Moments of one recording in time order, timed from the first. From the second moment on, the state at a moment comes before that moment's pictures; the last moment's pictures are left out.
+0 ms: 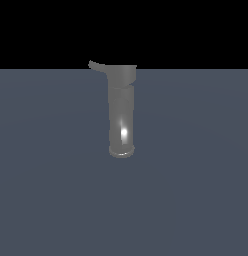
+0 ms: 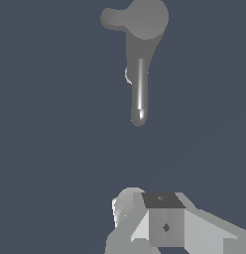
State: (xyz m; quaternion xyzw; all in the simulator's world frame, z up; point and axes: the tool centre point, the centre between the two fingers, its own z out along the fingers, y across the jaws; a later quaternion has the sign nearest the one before) arm -0.262 0.015 0.482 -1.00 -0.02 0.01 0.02
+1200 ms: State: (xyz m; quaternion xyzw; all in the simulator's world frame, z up) arm -0.228 0.059 0.452 -0.99 0.11 0.01 0.02
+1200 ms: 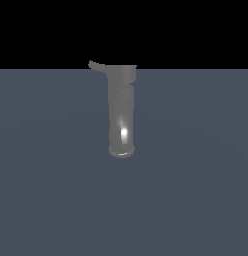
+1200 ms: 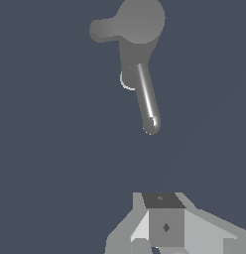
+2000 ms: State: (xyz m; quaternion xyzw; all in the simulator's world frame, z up) arm -0.162 0.104 0.409 -0.96 0.29 0.01 0.02
